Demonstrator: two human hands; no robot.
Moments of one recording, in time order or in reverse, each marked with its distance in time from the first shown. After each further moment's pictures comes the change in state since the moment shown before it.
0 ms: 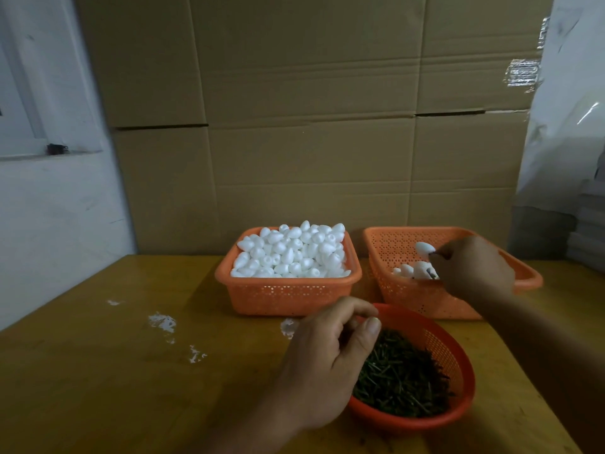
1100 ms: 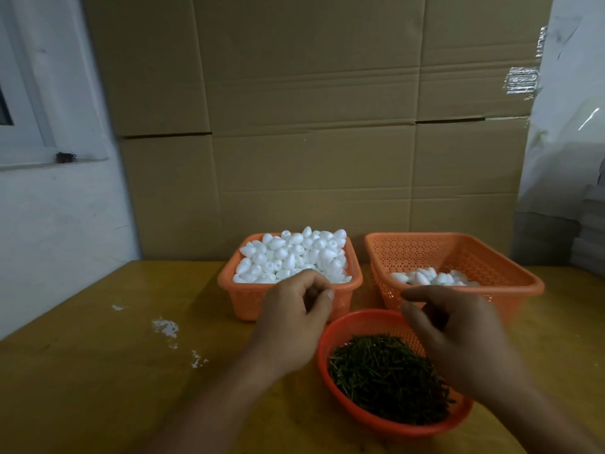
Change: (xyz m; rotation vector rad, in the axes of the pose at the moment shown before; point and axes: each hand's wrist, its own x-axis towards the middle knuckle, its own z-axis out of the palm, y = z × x) left_hand 0.031 -0.014 -0.033 0.072 0.152 -0.112; right_hand -0.115 -0.023 -0.028 0.397 -0.095 -0.320
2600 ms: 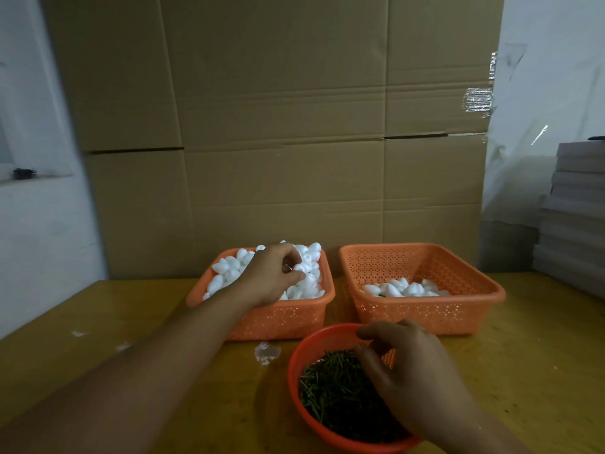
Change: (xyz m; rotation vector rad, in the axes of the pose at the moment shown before) left_hand 0.114 -0.045 -0.002 0.324 -0.170 -0.046; right_hand -0.016 0.002 0.013 -0.190 -0.060 -0.053
